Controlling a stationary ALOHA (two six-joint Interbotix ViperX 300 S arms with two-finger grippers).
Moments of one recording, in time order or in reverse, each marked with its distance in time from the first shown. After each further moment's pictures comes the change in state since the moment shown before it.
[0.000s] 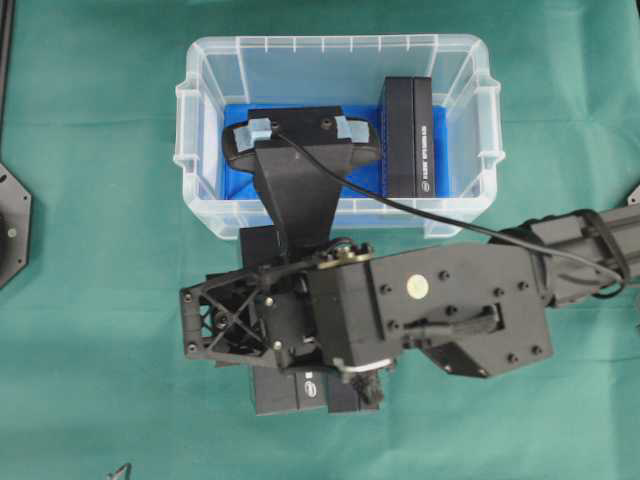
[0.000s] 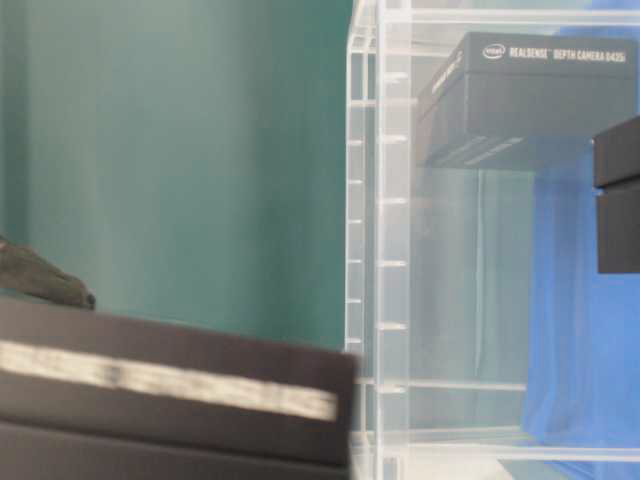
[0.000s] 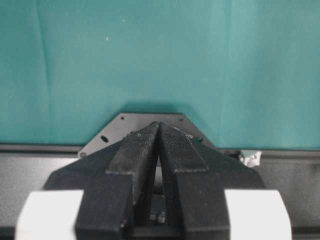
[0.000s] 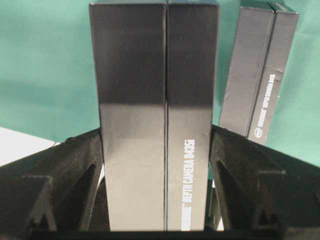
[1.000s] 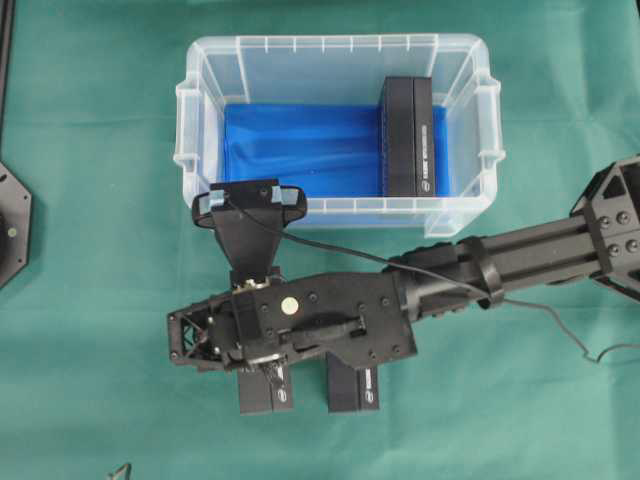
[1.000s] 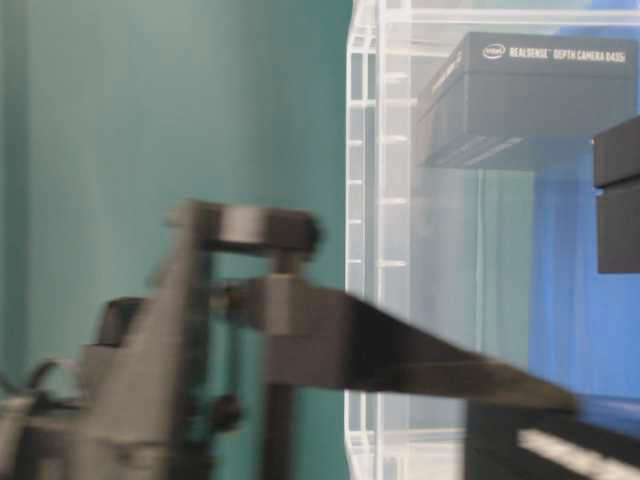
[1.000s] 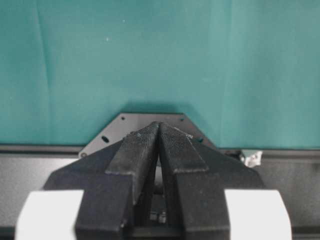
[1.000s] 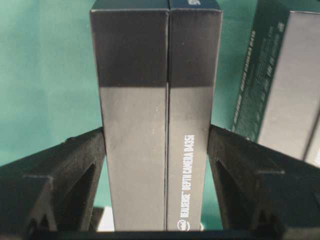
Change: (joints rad) left arm 0.000 0.000 0.000 0.002 0.000 0.003; right arm -0.031 0.127 0.265 0.109 -0.272 0.040
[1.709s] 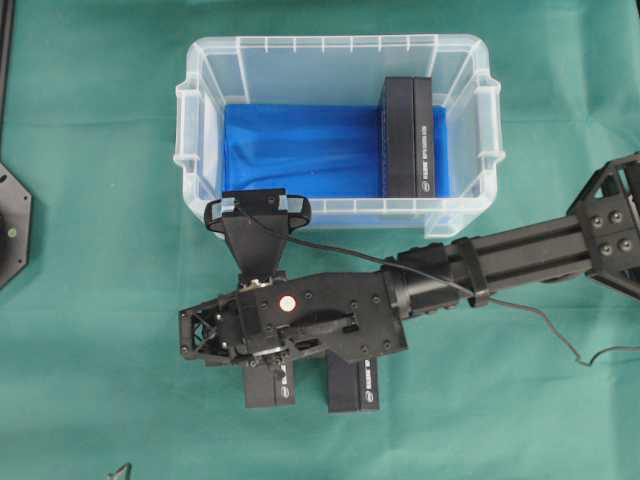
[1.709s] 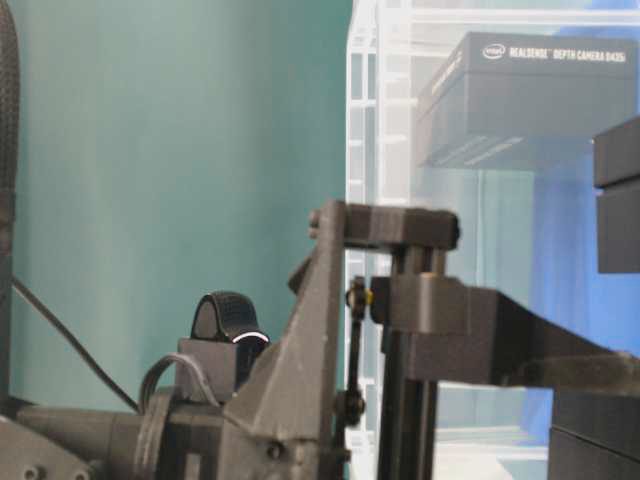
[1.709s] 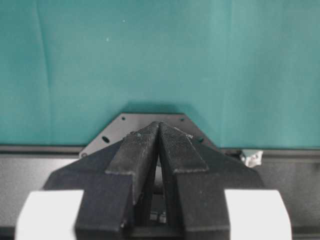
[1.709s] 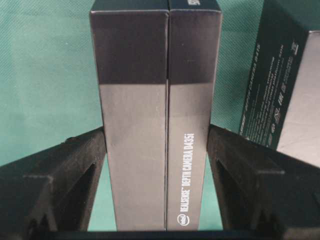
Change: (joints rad) left arm 0.000 0.000 0.000 0.000 0.000 0.002; right arm -0.011 0.000 0.104 0.020 -0.104 0.011
